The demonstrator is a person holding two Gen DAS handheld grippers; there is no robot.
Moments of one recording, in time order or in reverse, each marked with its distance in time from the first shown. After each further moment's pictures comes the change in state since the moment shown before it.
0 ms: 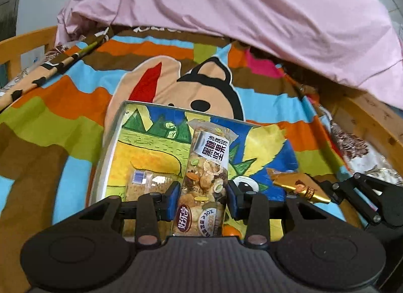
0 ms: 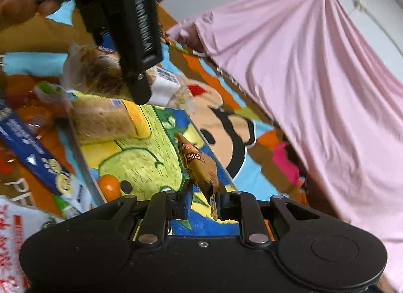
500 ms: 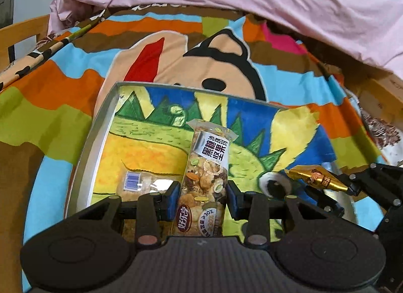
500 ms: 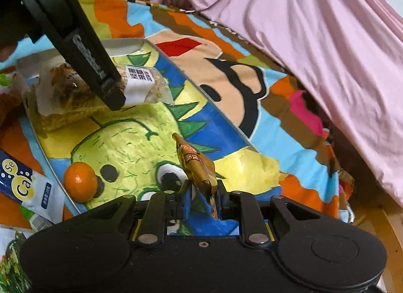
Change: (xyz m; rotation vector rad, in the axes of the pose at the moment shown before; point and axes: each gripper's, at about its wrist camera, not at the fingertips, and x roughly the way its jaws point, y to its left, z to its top) left arm 0.072 0.005 -0.004 0.029 0.060 0.077; right arm 0.065 -0.001 -0.011 0.123 0.160 0.069
